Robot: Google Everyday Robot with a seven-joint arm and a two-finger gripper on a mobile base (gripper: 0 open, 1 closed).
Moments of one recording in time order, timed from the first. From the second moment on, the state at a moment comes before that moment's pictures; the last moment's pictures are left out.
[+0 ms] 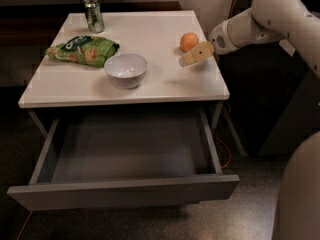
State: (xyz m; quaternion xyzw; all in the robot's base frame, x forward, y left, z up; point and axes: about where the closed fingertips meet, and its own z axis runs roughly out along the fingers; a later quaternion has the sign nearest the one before) arm 0.751 -0.149 0.876 -0.35 0.84 0.15 0.39
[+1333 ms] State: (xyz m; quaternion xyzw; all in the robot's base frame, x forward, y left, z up) arm 0.862 -0.158 0.844 -0.27 0.85 0.16 0.43
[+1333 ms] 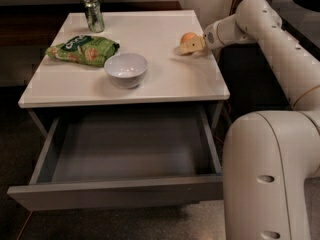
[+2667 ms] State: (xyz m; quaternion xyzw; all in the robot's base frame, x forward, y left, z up) arm 0.843 -0.142 0.887 -0.31 0.82 0.17 0.45
